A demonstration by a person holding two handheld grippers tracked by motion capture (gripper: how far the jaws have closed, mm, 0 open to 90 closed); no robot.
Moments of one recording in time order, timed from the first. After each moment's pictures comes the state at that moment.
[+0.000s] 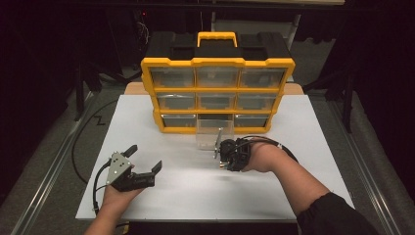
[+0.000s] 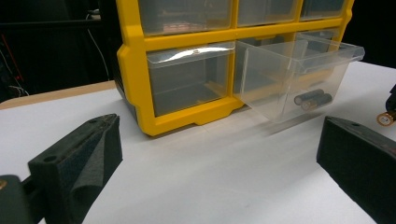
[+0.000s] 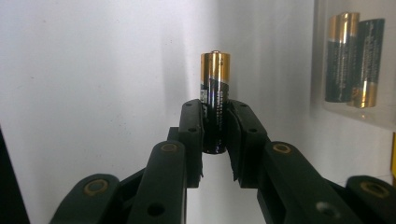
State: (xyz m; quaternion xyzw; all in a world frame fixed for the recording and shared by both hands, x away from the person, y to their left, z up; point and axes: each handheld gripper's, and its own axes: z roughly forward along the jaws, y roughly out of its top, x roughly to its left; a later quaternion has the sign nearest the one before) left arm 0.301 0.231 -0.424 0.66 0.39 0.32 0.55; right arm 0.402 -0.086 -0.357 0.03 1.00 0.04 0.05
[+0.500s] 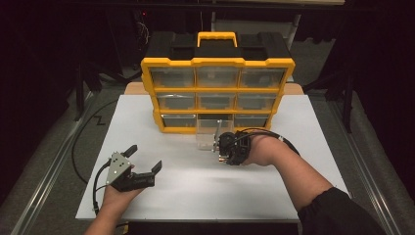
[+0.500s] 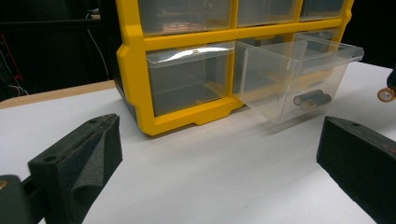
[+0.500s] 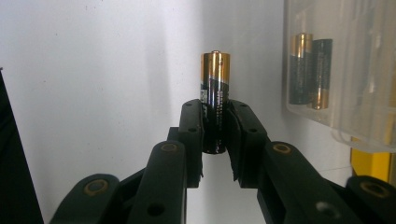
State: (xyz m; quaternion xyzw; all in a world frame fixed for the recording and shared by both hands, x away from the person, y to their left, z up) left arm 0.301 0.231 -0.424 0.67 0.39 0.32 0.55; right arm 0.406 -0.082 -0.332 0.02 1.00 0.04 0.07
